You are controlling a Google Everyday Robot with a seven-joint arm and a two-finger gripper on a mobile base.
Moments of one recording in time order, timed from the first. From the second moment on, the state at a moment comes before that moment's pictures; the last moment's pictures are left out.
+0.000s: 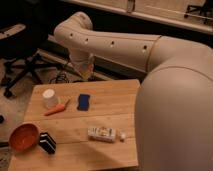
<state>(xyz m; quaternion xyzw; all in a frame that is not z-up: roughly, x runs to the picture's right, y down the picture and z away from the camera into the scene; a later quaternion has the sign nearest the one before) -0.105 -0.074 0.698 -0.22 0.10 0.40 0.89</state>
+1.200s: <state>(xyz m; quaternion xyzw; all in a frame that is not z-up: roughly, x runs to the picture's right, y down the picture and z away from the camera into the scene) -0.227 -0.054 0.798 -0.26 0.02 0.35 0.90</state>
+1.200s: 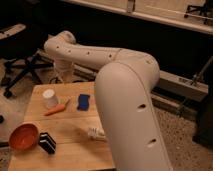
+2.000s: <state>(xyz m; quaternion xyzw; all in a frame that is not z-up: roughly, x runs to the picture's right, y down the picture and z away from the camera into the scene) -0.282 -0.026 0.820 -0.28 0.01 0.31 0.91</state>
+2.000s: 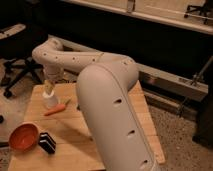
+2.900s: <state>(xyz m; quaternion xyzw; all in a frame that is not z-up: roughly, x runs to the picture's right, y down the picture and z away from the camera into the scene) -0.351 0.027 0.846 -0.30 0.00 0.24 0.92</state>
